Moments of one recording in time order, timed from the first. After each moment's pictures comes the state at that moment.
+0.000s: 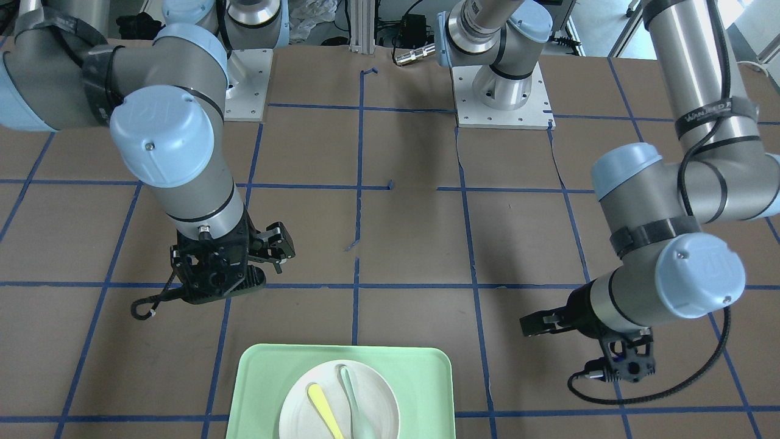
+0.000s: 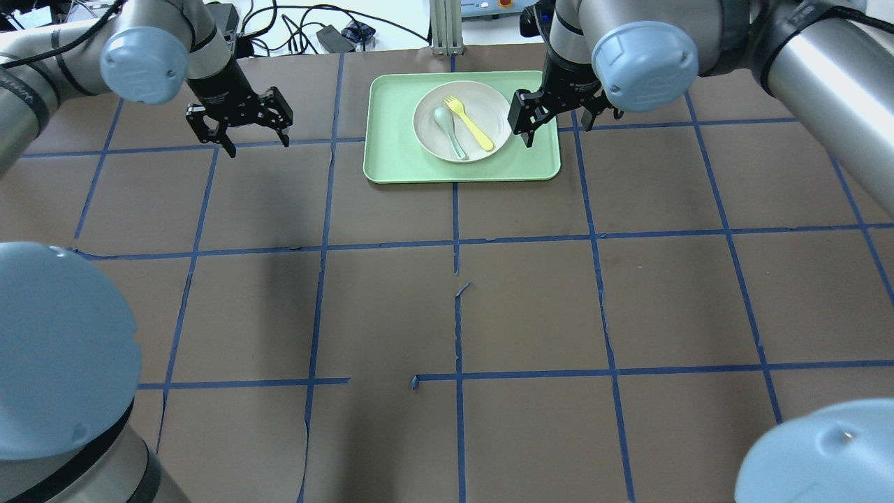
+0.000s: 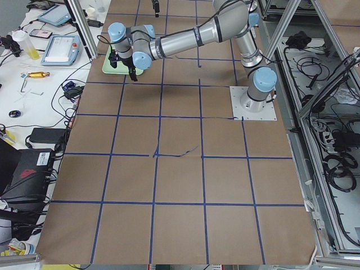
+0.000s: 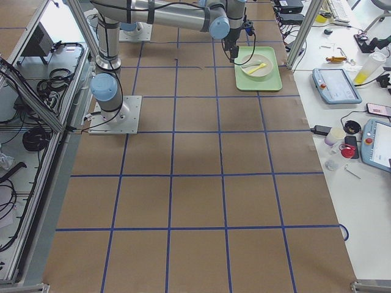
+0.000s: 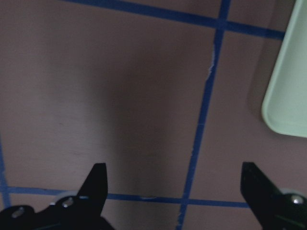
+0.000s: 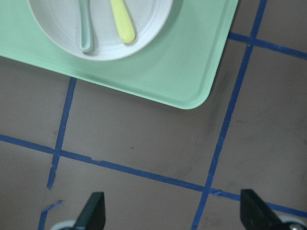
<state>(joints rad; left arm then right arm) -1.42 -2.09 -1.36 -1.38 1.55 0.02 1.71 -1.18 1.40 -1.83 -1.56 -0.15</state>
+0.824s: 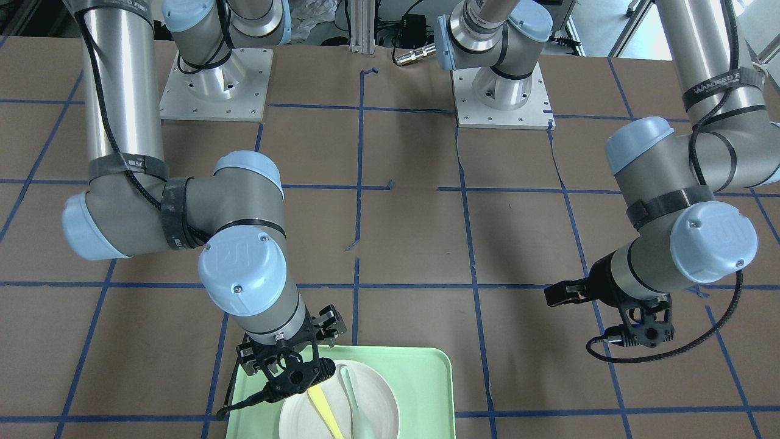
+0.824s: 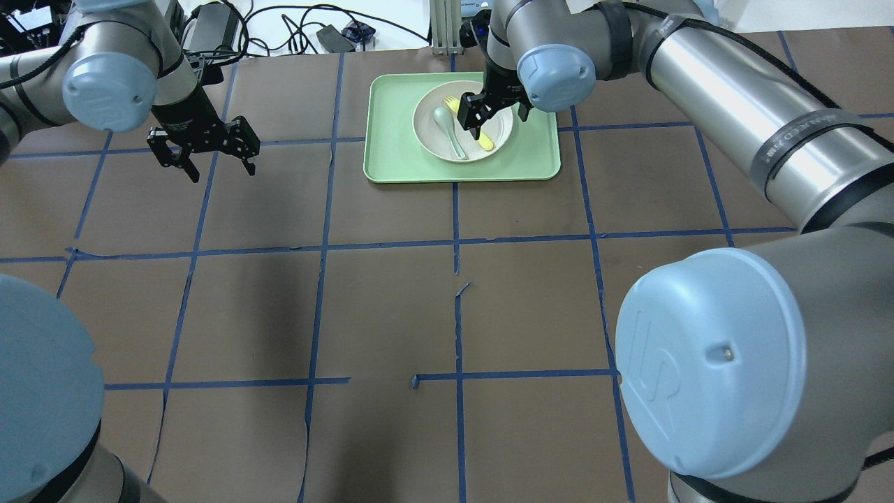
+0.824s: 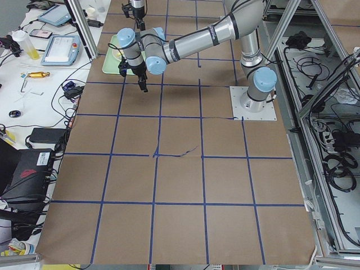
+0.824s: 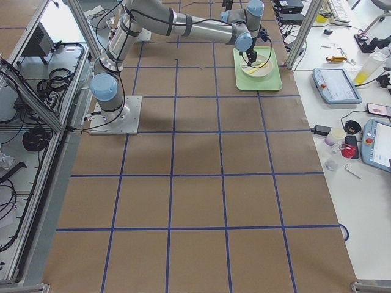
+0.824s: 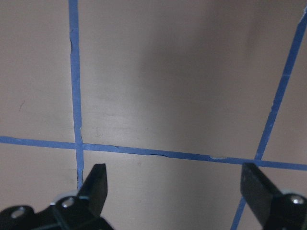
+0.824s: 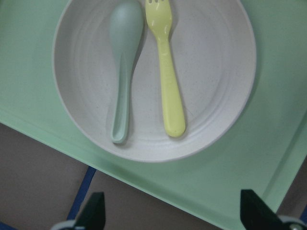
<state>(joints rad) -1.38 -2.02 -1.49 -1.33 1.61 0.07 1.76 -0.89 1.22 -1.99 -1.50 -0.23</state>
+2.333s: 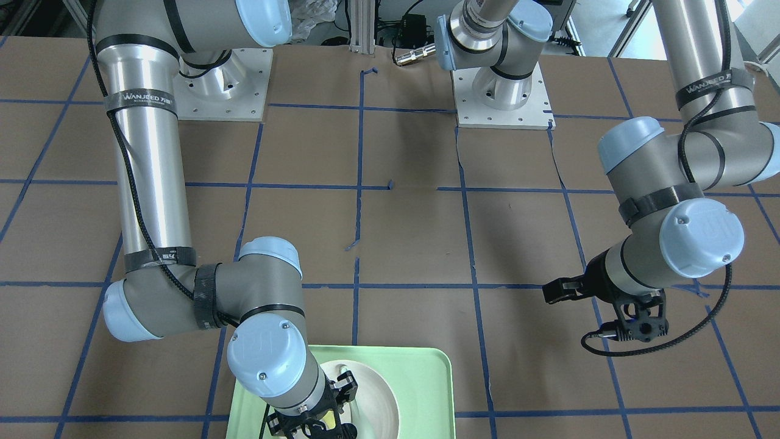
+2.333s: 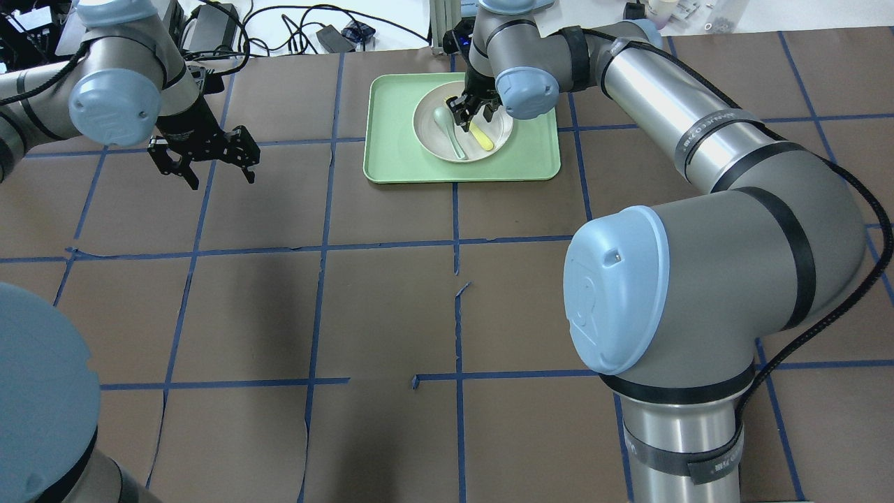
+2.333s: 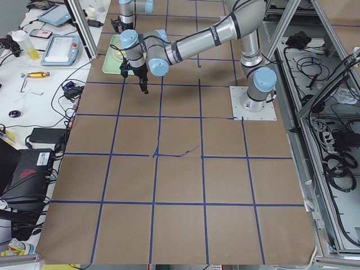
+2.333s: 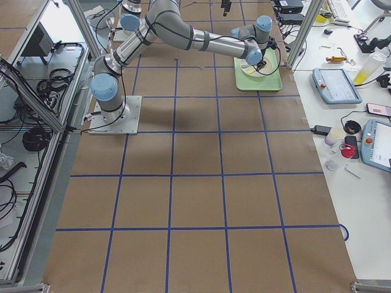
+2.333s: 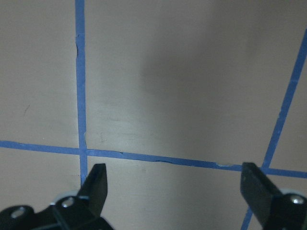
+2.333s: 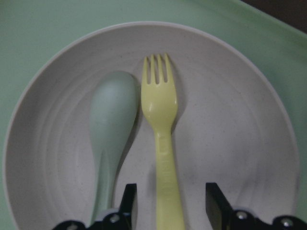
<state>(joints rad) -1.38 -2.01 -1.53 -1.30 1.62 0.07 1.77 -0.66 1.02 -2.08 -1.46 -0.27</state>
